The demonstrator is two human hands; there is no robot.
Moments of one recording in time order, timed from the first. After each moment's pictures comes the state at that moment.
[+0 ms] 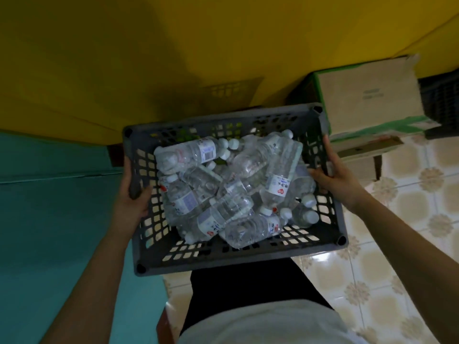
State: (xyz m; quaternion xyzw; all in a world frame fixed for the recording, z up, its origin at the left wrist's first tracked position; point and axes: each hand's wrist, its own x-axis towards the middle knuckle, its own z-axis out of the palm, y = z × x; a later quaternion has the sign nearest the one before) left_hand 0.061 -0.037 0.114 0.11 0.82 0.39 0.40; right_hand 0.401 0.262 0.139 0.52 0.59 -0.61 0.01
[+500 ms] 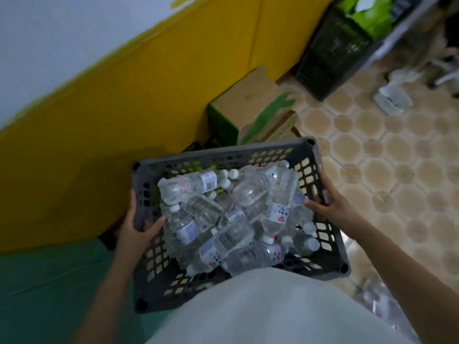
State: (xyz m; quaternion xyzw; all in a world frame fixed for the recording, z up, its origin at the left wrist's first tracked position) left_hand 0.124 -0.034 0.282 0.39 0.76 0.29 0.44; right_hand 0.576 0.040 0.320 0.67 0.49 -0.54 -0.13
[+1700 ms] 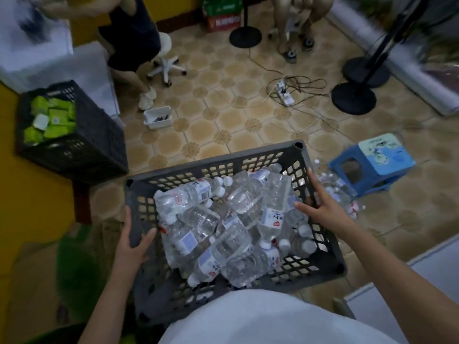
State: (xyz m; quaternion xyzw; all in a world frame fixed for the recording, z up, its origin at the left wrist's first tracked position) left_hand 0.750 0.083 0.334 0.74 0.42 0.08 0.52; right_hand 1.006 -0.285 0.330 0.83 0.13 -0.30 -0.46
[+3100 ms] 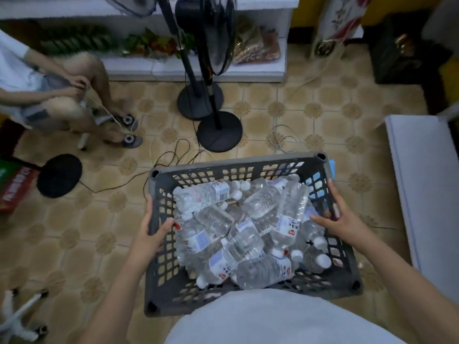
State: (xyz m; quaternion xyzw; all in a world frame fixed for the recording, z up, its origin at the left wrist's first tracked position) left_hand 1.828 -0.010 0.335 0.85 0.00 -0.29 0.43; right_hand 1.589 -0.390 0.316 0.74 -0.39 -0.09 -0.55
